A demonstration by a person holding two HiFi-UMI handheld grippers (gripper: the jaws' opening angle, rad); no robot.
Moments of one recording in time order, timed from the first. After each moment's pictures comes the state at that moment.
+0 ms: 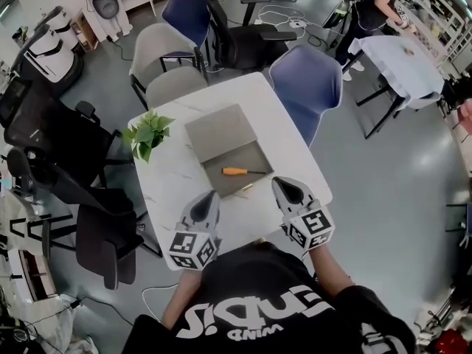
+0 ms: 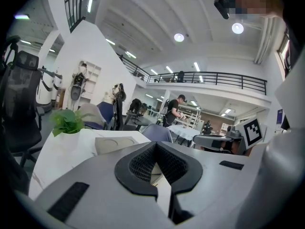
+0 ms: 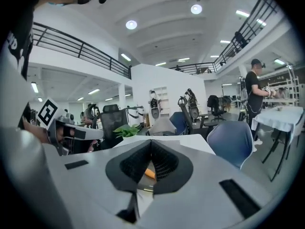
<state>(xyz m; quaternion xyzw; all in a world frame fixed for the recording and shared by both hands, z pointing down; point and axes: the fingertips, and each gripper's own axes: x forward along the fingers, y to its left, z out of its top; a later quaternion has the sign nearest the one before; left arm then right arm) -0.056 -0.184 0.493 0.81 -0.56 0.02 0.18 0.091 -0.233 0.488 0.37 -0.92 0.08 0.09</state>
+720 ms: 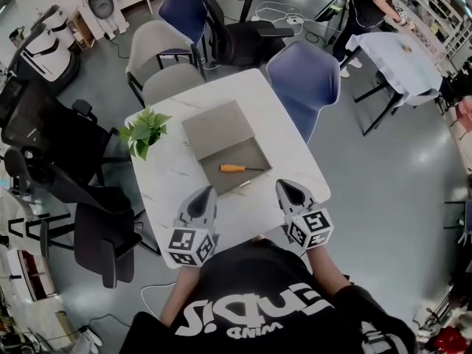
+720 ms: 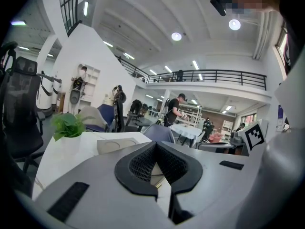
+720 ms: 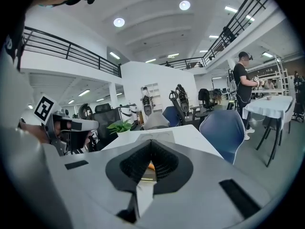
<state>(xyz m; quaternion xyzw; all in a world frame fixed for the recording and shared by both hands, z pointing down) -0.057 -0.187 0.491 0.81 -0.57 0.03 0.16 0.117 -0.228 0.520 0.41 -0.90 0.13 0.10</state>
